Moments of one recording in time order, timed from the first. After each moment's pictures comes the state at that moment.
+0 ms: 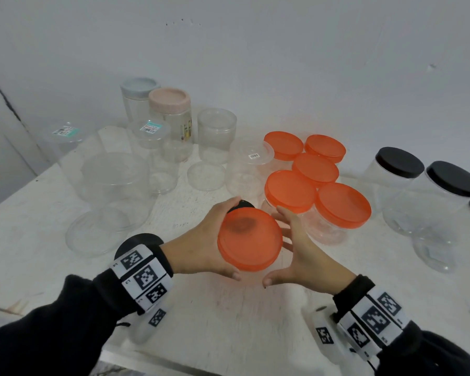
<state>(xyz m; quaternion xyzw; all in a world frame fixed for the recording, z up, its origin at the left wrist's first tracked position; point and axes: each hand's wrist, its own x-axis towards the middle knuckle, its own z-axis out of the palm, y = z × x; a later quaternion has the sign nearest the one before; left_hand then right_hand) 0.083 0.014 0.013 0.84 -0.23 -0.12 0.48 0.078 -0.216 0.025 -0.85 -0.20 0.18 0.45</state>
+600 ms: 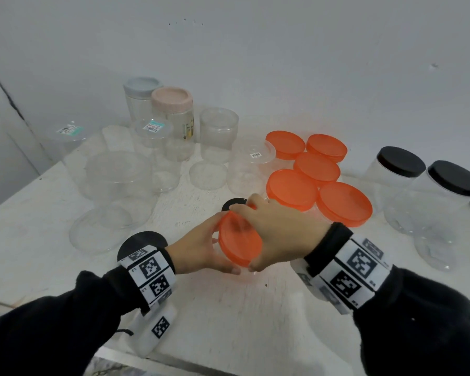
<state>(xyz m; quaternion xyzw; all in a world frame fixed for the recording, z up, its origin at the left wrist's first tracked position) 0.080 0.015 -0.002 0.80 -0.14 -0.15 0.56 0.095 -0.156 0.089 -0.93 -0.33 0.16 -0.01</state>
